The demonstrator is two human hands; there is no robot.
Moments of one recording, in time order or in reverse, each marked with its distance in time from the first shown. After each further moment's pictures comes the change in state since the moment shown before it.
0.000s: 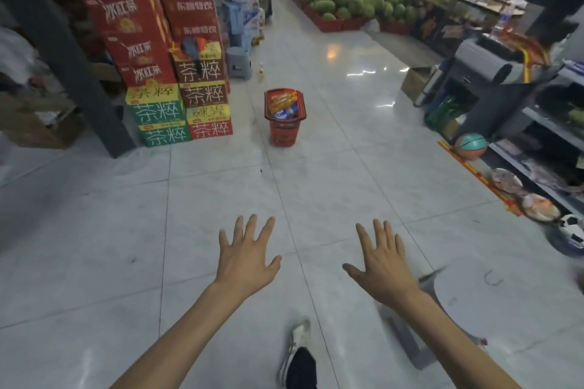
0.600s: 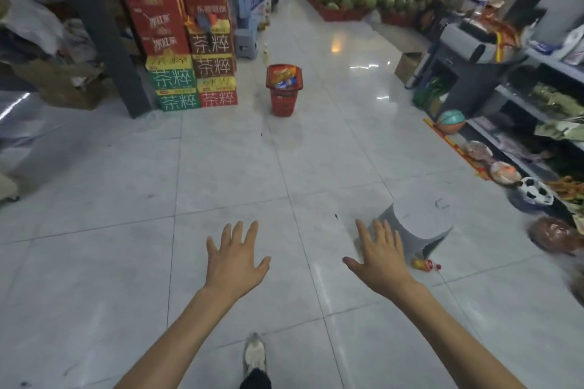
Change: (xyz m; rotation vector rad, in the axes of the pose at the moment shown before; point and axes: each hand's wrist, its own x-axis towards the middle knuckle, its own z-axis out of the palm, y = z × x) left_hand -0.391 0.088 0.090 -0.058 -0.035 -0.123; right_hand -0.379 0.050 0.046 0.031 -0.035 0.001
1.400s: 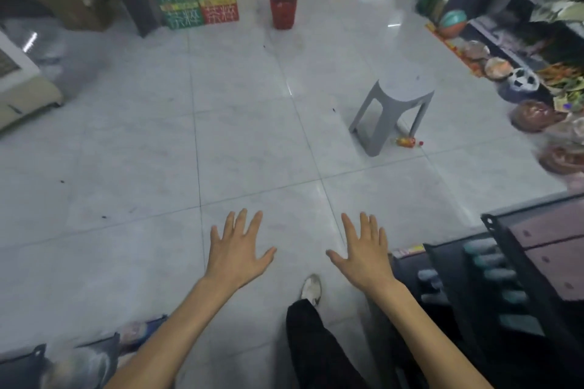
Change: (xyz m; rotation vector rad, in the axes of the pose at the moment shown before) left_hand -0.552 0.036 0.187 0.015 -0.135 0.007; right_hand -0.567 0.021 0.191 0.147 -0.144 0.023
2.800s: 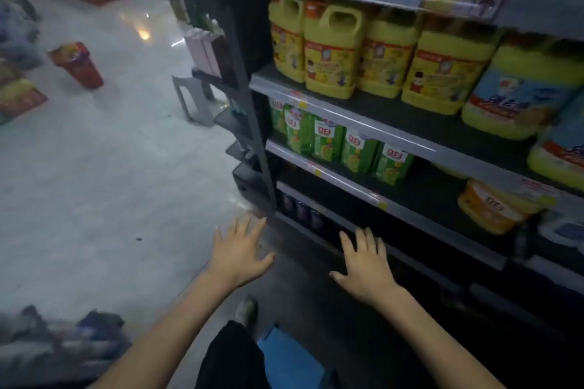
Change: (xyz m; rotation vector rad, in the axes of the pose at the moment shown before) left_hand -0.682 0.262 0.244 0.378 -0.076 0.679; right_hand -0.884 0.204 0.218 0.084 0.048 0.526
